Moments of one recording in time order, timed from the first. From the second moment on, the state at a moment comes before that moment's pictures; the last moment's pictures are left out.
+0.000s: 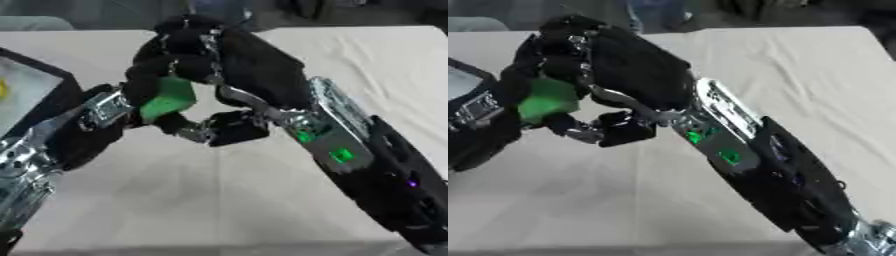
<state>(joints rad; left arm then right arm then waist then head) -0.57 0.55 -0.57 -1.97 0.44 0.34 -0.21 -0.67 -0.34 0.51 -1.94 0.78 -0.41 -0.01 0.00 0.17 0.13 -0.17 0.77</state>
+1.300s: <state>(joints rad) -0.55 0.54 -0.57 -1.99 0.47 0.36 -0.05 -0.66 -0.35 0.51 -1.97 0.86 -0.41 -0.07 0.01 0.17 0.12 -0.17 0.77</state>
